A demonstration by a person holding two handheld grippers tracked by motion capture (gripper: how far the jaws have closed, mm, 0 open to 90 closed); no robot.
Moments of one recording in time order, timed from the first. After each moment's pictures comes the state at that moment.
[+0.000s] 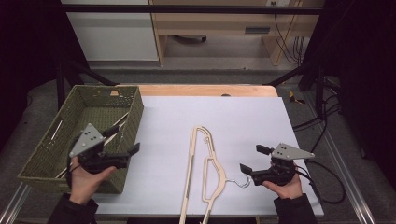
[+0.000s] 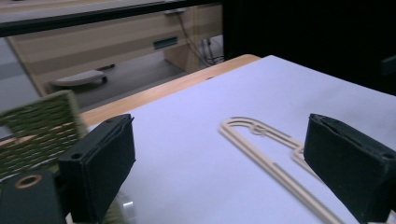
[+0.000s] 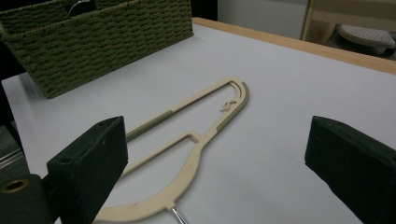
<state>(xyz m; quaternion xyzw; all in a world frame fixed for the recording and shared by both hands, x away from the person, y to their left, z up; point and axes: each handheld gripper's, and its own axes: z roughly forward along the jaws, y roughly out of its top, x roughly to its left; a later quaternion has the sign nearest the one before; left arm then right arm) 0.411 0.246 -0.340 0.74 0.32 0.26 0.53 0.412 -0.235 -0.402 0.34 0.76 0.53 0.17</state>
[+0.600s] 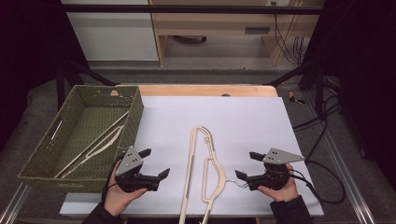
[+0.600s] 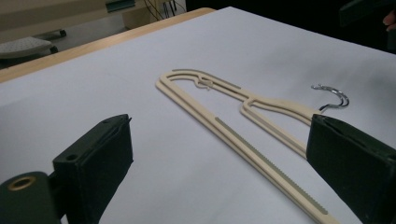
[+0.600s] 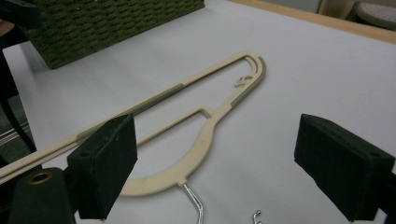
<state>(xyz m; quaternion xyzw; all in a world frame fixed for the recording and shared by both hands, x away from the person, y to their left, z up) 0.404 0.196 -0.411 0.79 0.31 0.20 0.49 0.408 -0.222 -0.417 0.32 0.79 0.50 0.15</state>
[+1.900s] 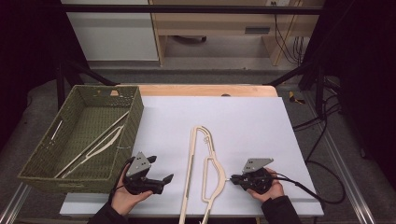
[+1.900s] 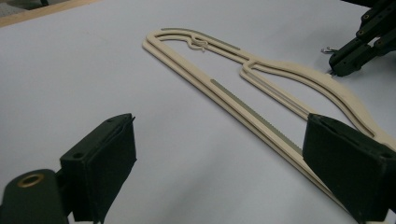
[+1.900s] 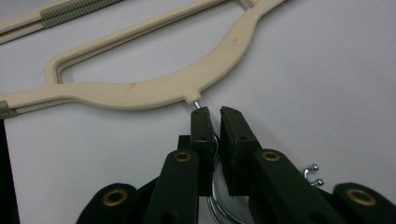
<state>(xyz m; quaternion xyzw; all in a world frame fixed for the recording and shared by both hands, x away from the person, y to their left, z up) 0.410 0.188 -0.441 0.81 0.32 0.17 0.47 0.425 -0.201 -0.480 0.28 0.88 0.38 0.08</state>
